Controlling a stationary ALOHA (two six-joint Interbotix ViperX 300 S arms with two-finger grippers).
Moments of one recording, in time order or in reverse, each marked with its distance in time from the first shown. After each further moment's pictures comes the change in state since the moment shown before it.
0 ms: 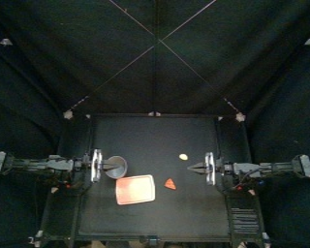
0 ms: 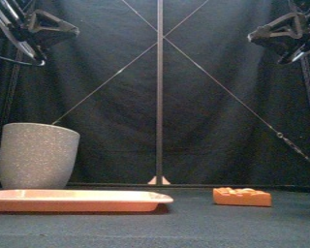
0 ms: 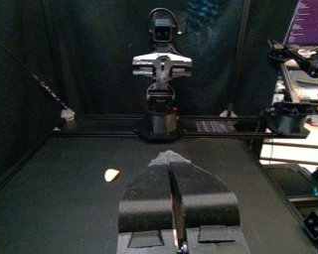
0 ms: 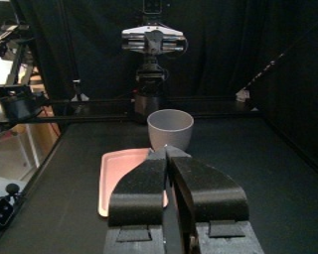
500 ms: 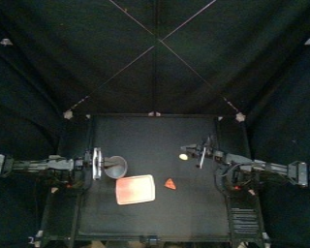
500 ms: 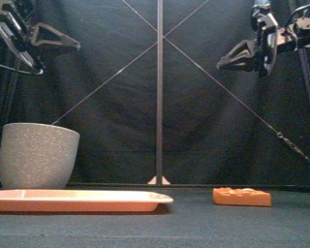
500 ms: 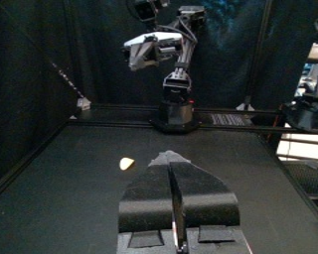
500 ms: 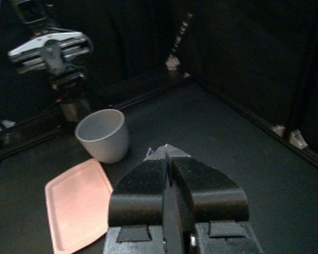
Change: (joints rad) left arm 0.095 0.003 0.038 -0.002 0.000 0.000; right arm -0.345 0.209 -0.224 0.179 0.206 0.041
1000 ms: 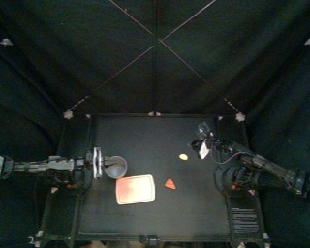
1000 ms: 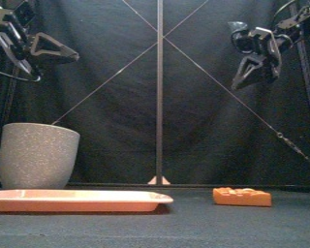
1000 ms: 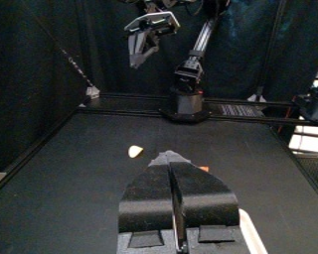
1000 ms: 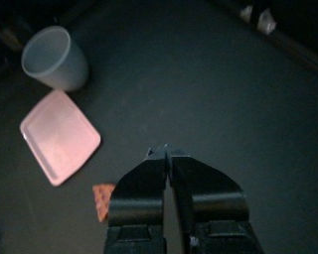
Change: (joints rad) left arm 0.035 0.000 0.026 0.000 0.000 0.000; right arm -0.219 0.067 -0.207 0.127 0.713 -0.037
